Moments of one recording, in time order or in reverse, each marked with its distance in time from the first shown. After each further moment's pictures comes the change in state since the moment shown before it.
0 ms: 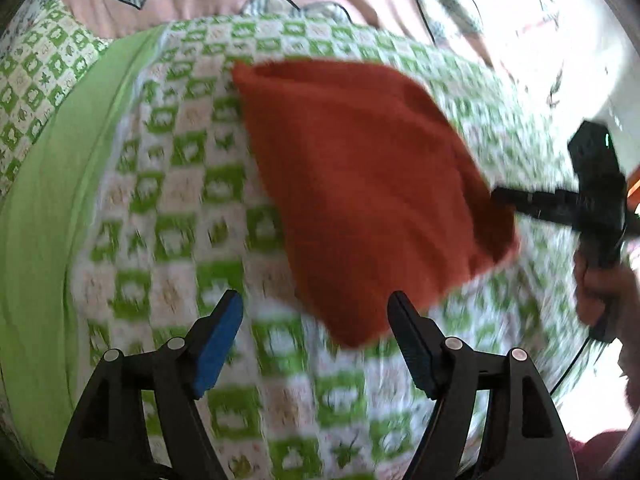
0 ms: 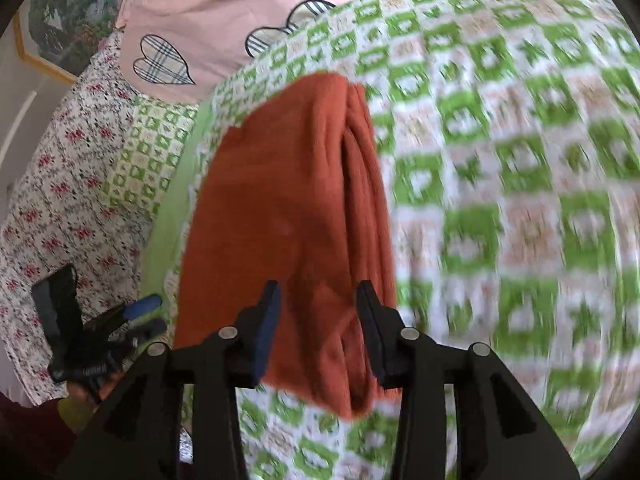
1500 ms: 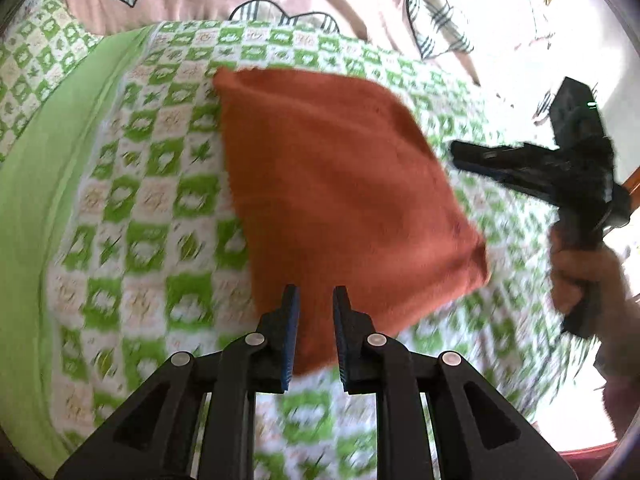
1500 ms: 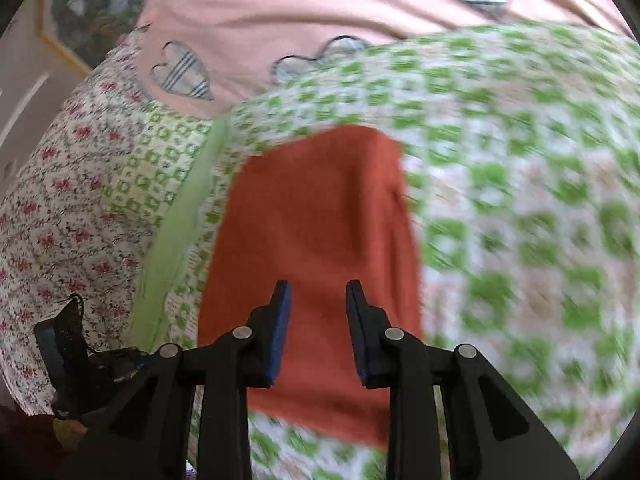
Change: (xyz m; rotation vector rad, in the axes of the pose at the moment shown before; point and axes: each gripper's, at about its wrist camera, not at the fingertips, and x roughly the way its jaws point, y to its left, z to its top) left arm -0.002 -0.001 0.021 -0.060 -0.060 -0.121; right arm 0.008 0.053 0.031 -0.149 -0.103 -0.030
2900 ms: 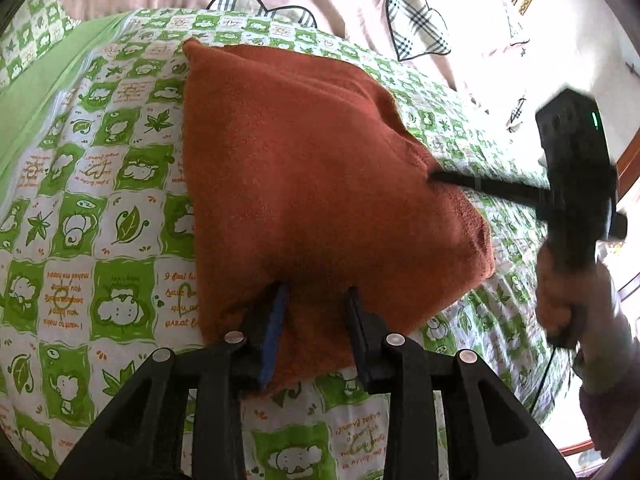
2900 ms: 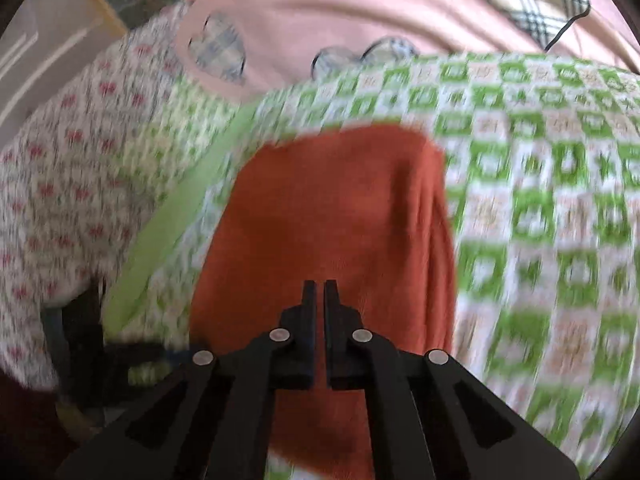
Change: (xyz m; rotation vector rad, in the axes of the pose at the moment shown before) left arm 0.055 0.008 -0.044 0.014 -0.088 -0.123; right arm 0.020 0.002 -0.047 -0.188 0.008 -0.028
